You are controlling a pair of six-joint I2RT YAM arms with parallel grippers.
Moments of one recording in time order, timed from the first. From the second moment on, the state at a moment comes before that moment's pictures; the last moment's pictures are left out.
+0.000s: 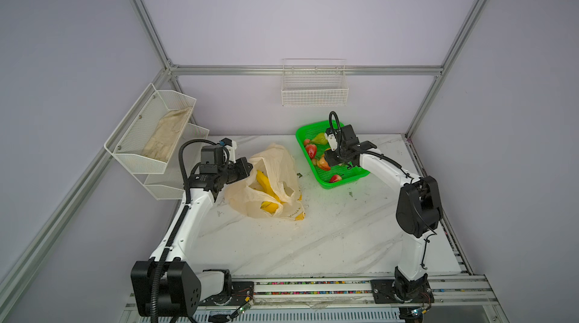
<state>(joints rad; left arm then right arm) -0.01 1.26 1.11 -0.52 0.42 -0.44 0.43 1.90 1.62 -0.54 -0.01 -0.01</state>
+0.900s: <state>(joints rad) -0.04 1.26 1.11 -0.51 0.43 -0.44 0.43 2.14 1.63 -0.43 -0.14 0.03</state>
